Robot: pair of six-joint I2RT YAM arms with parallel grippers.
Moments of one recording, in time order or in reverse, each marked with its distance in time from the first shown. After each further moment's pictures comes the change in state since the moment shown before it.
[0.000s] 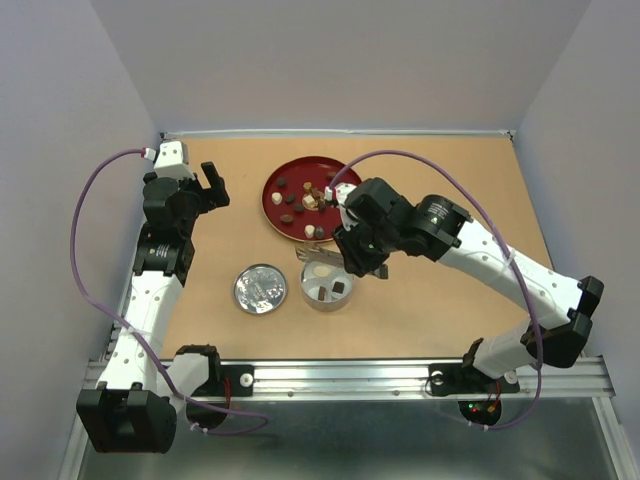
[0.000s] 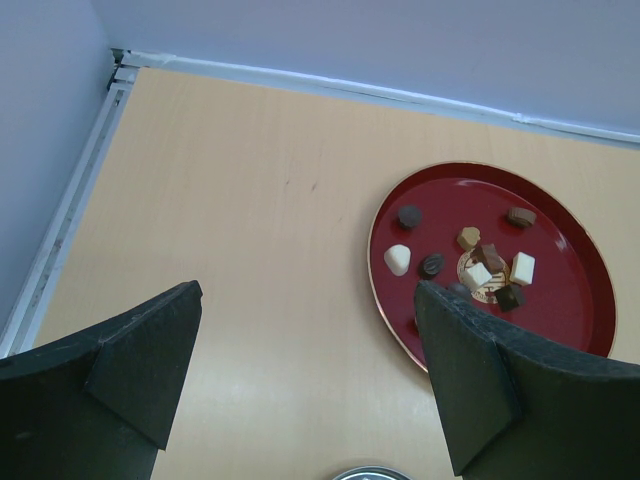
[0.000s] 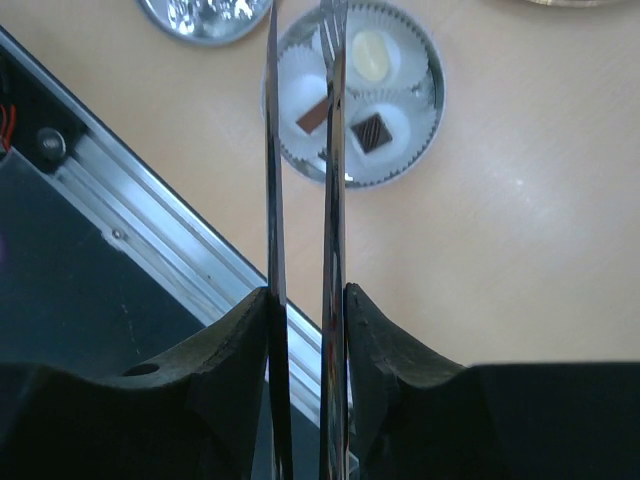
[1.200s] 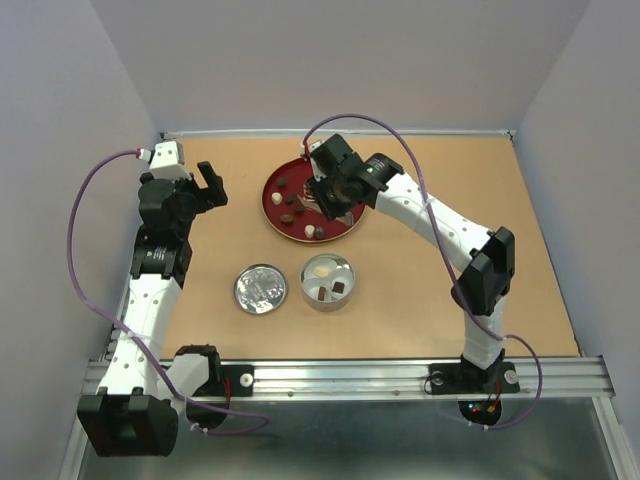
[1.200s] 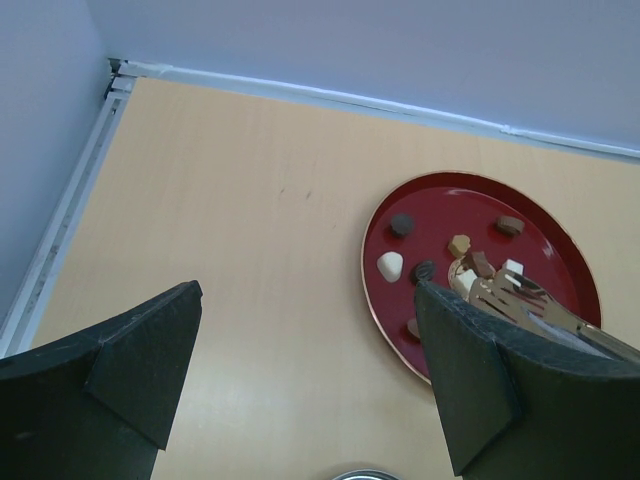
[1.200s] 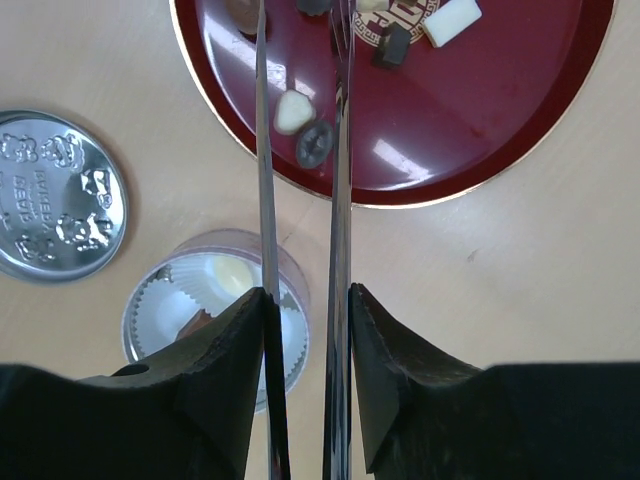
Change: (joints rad) left arm 0.016 -0.020 0.000 0.005 0.027 -0.013; right arm -0.181 0.488 0.373 0.162 0.165 -0.116
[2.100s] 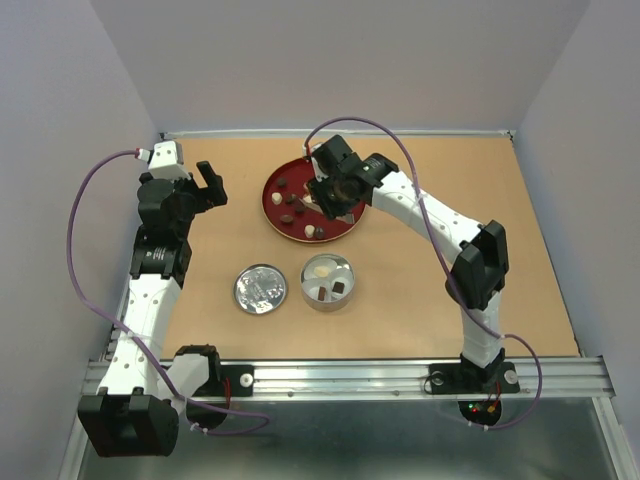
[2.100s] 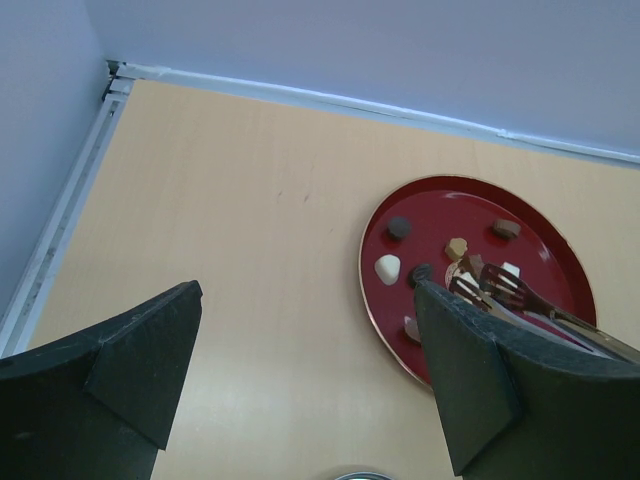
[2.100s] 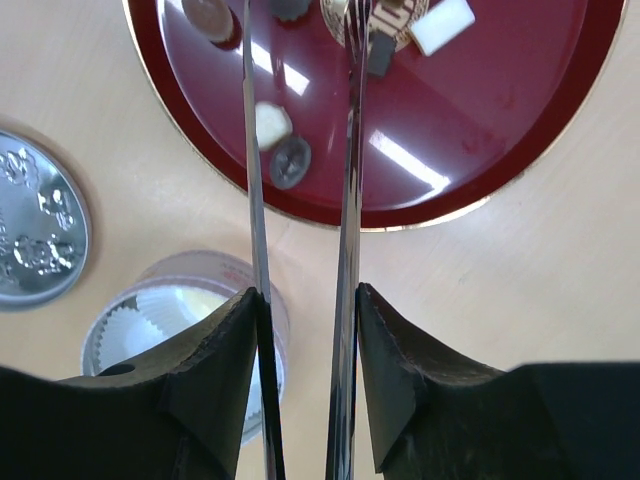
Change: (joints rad) left arm 0.010 0.000 0.000 0.007 0.008 -0.008; right arm -0.048 0.085 0.018 0.040 -0.038 -0.040
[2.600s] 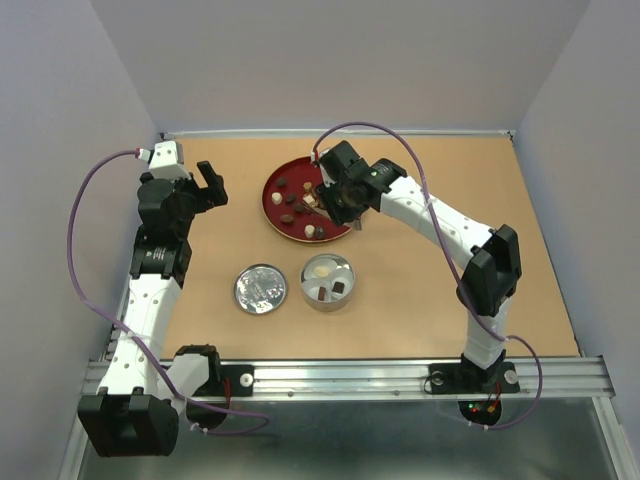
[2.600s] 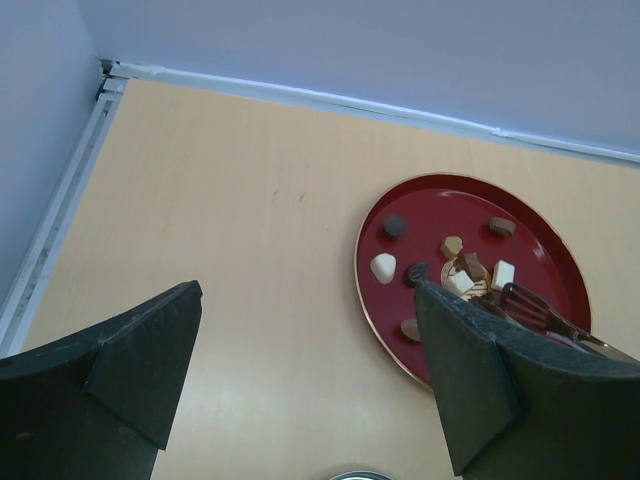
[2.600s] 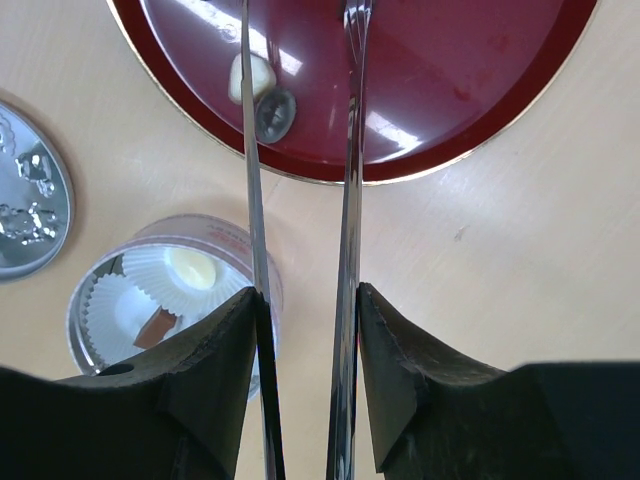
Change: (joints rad) left arm 0.000 0.000 0.000 0.000 0.011 -0.004; right arm 0.000 -0.106 -0.142 0.002 0.021 0.032
